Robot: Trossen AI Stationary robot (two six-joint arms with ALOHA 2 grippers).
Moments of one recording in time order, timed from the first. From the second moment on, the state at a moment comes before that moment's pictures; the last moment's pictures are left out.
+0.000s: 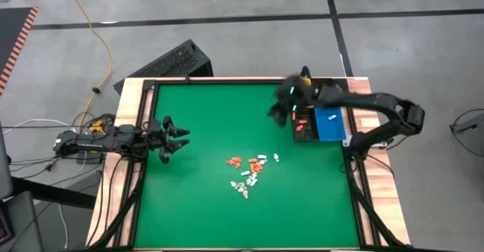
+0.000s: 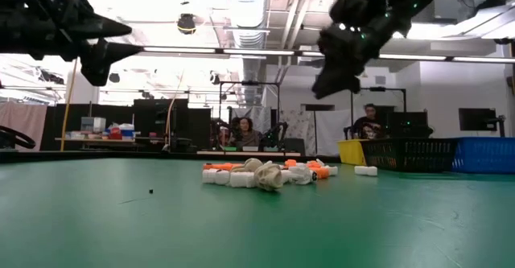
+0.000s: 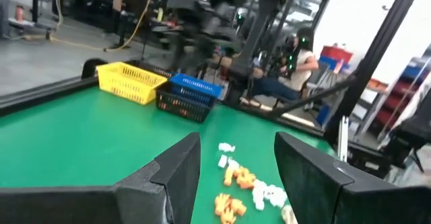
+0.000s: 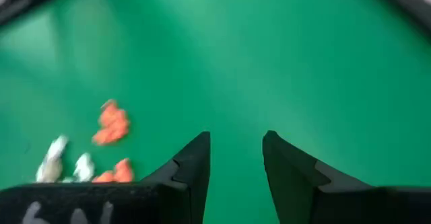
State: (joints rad) left arm -0.04 0.05 0.01 0.18 -0.17 -0.30; right arm -0.41 1.35 0.92 -0.29 -0.24 0.12
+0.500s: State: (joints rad) left arm -0.04 0.06 0.01 0.06 -0.16 -0.31; right arm 0.19 1.35 0.76 -0.42 0.47 0.80
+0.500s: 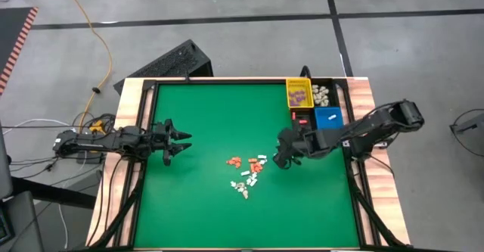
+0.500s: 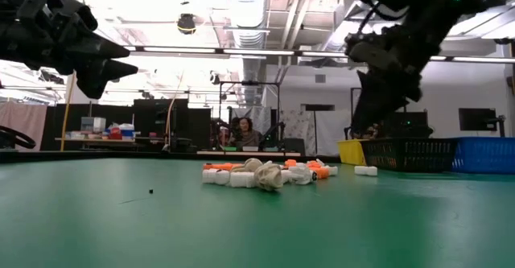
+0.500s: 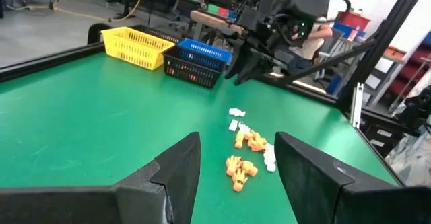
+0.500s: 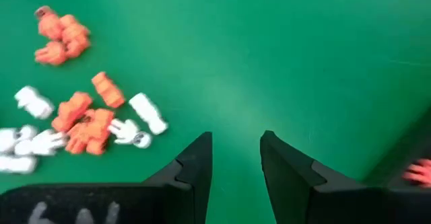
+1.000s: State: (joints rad) left arm -0.04 0.06 0.01 0.06 -0.16 -0.31; right arm 0.36 1.60 0.76 -0.33 0.65 1.00
